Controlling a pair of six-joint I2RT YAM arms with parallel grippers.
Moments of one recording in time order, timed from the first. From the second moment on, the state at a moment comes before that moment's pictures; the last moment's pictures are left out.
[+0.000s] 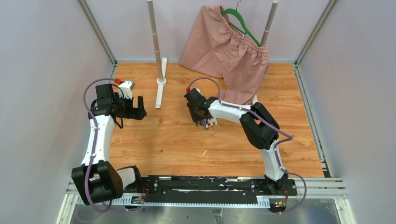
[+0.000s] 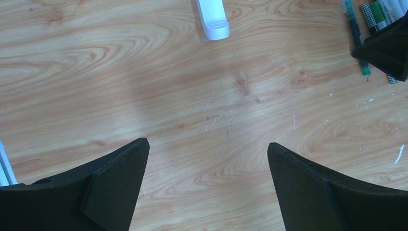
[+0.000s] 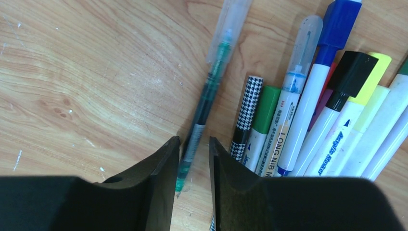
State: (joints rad) left arm 0.25 1.16 0.95 -0.66 0.44 0.28; right arm 0.82 2.08 1.50 -0.40 0.16 0.35
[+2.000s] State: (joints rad) left arm -0.49 0.69 0.64 -0.66 0.46 1.68; right arm 0.83 1.65 1.21 -0.21 -0.82 0.44
